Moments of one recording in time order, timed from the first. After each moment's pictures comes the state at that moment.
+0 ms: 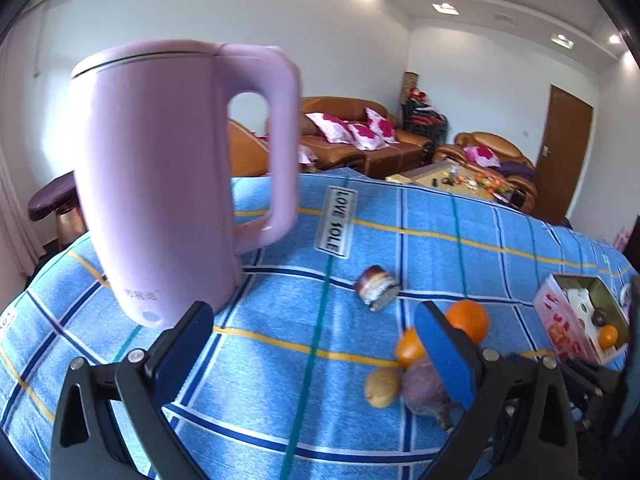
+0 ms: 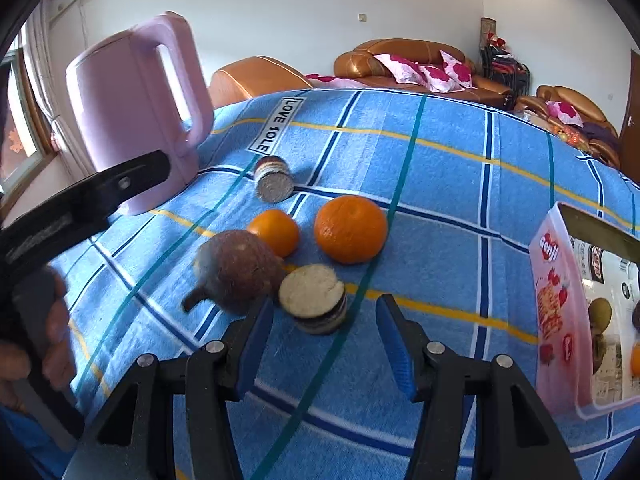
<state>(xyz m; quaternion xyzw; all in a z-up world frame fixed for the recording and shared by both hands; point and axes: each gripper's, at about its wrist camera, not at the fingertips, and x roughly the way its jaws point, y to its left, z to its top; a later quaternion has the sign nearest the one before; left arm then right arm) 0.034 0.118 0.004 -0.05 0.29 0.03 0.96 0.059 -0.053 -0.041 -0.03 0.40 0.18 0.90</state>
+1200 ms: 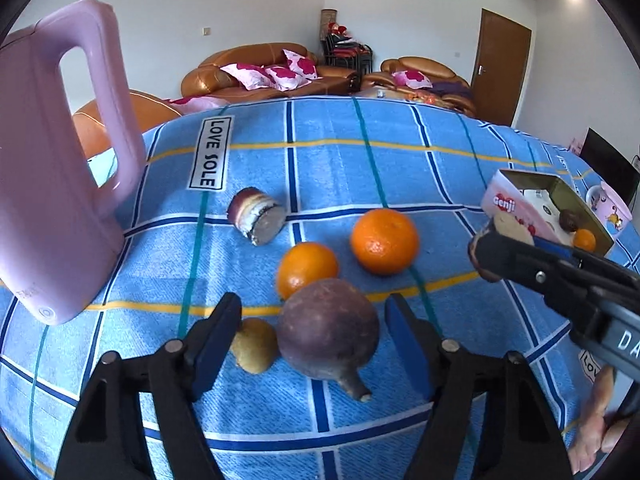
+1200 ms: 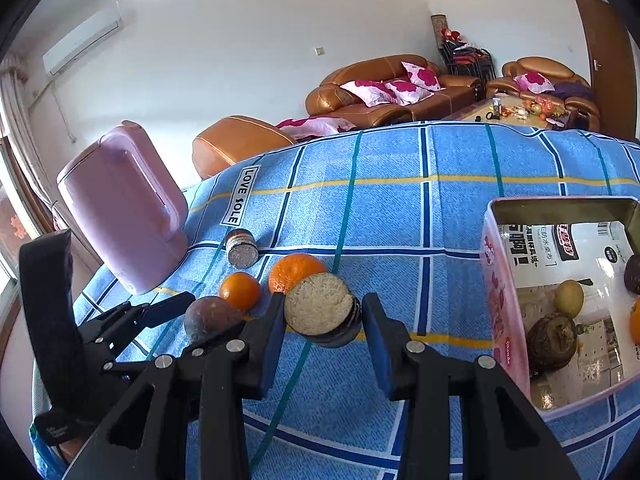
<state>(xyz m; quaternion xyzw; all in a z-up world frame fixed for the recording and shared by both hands) 0.055 0.051 -0.034 0.02 0.39 -0.09 0.92 0.051 -0.107 -0.016 0.09 0.35 0.17 0.92</state>
